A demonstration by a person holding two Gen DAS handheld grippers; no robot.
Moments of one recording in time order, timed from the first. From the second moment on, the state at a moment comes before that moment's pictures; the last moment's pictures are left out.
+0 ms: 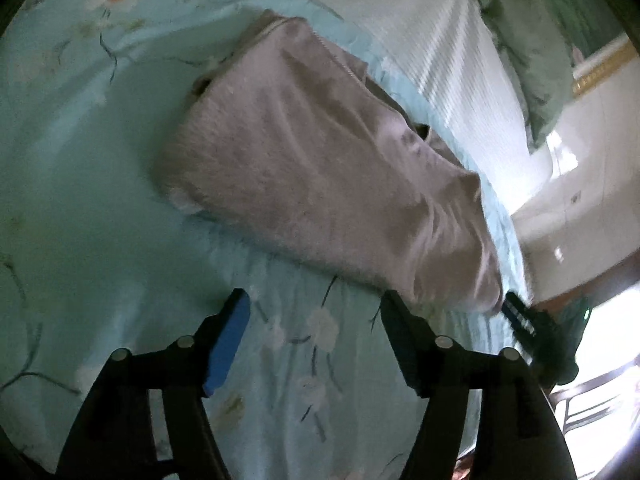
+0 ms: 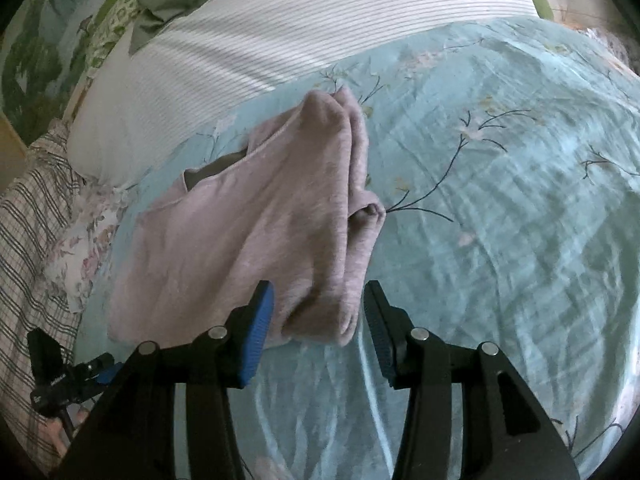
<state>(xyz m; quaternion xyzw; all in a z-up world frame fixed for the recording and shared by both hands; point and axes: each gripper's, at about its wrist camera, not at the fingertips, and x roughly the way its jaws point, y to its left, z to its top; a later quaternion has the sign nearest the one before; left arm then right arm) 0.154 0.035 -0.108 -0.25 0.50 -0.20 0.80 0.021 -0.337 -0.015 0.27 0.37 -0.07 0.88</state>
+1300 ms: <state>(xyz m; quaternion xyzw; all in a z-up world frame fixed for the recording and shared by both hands) 0.186 -0.183 -0.053 0.05 0.36 -0.27 0.89 0.211 -0.335 -0.036 0.43 0.41 0.21 0.77</state>
